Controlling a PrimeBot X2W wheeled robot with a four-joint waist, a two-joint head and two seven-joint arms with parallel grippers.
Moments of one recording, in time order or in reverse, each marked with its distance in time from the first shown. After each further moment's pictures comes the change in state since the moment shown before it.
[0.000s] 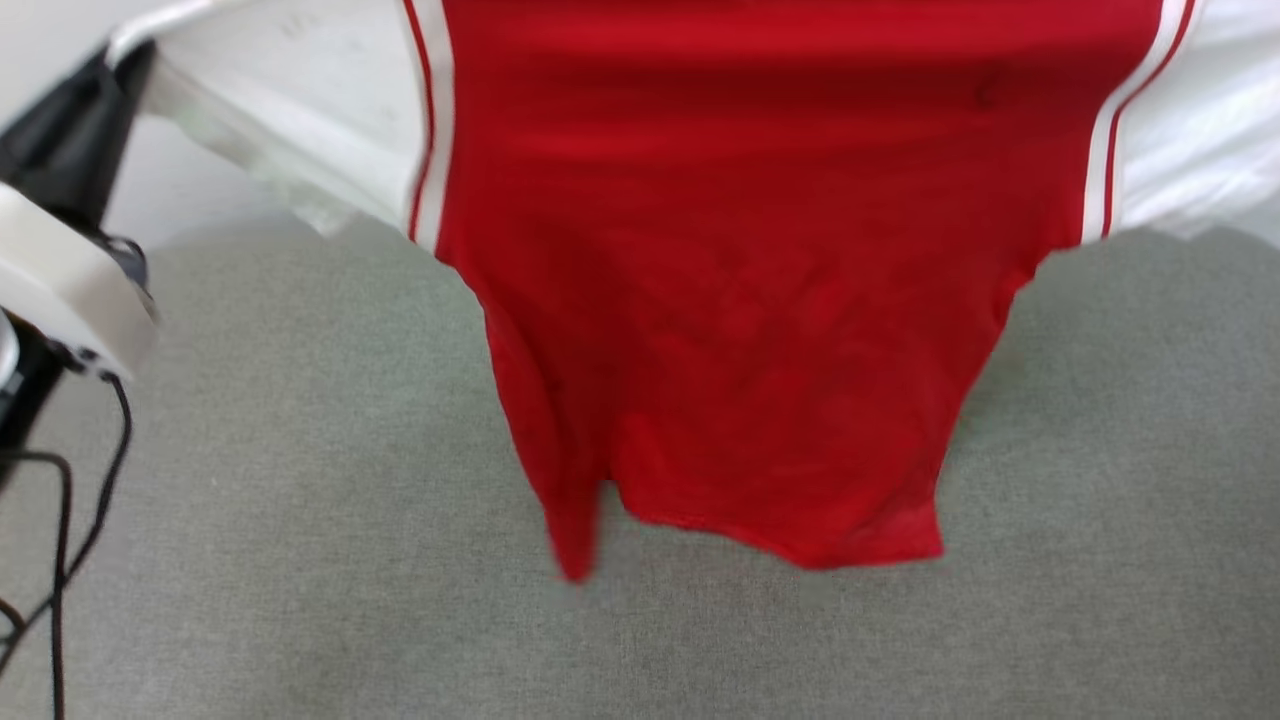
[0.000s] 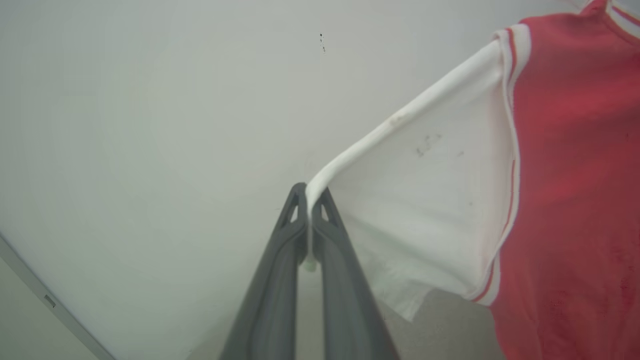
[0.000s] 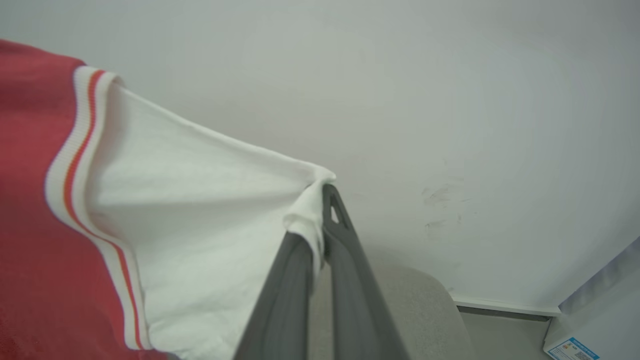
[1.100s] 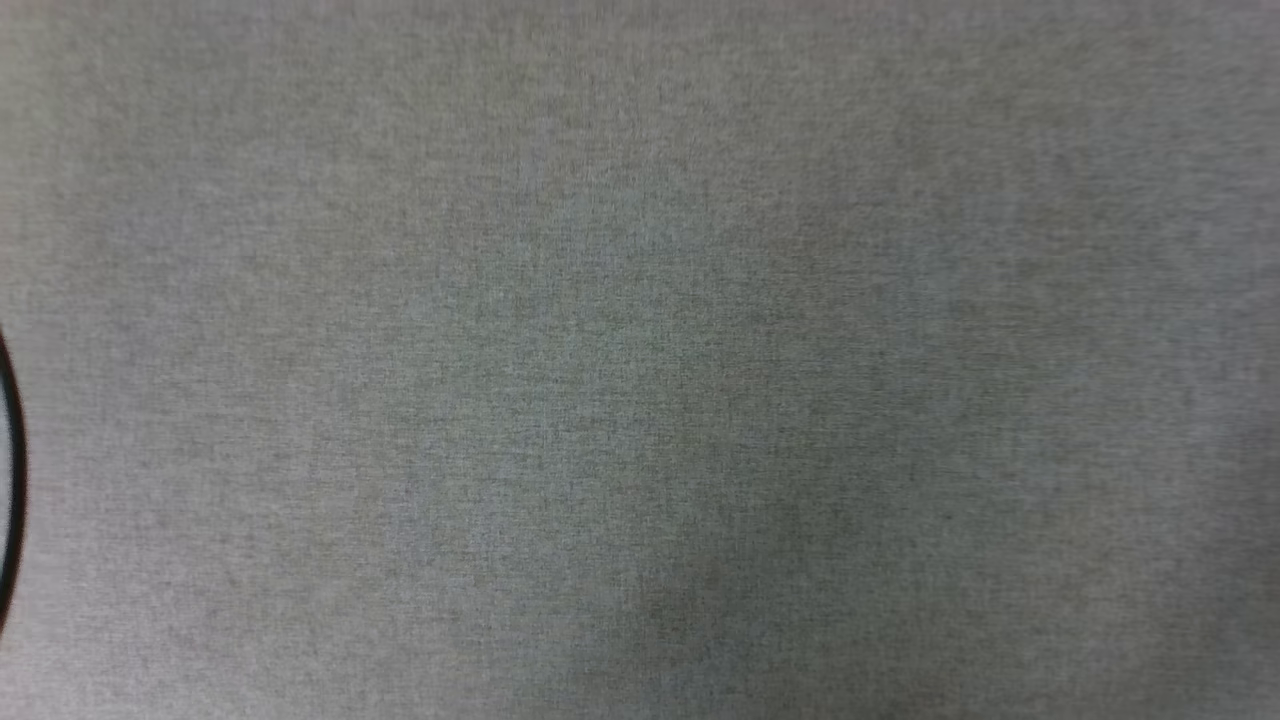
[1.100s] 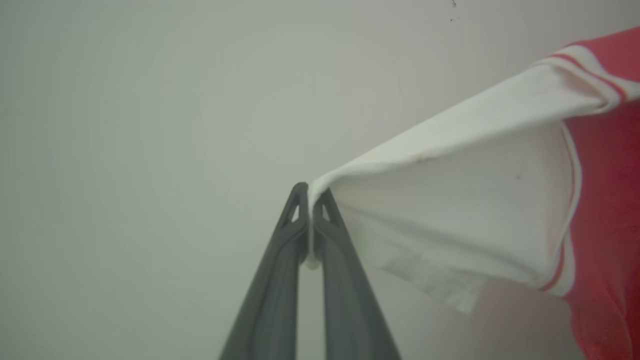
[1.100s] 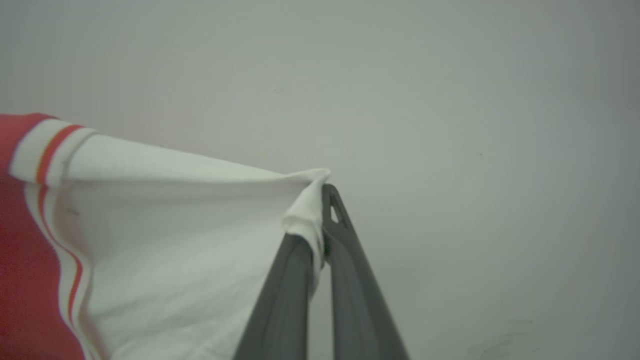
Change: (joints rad) left arm -1.042 -0.211 -0.056 0.759 0.268 -0.226 -0.288; right arm -0.926 0.127 -0.112 0.432 -0.351 0.002 -0.390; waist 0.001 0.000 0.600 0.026
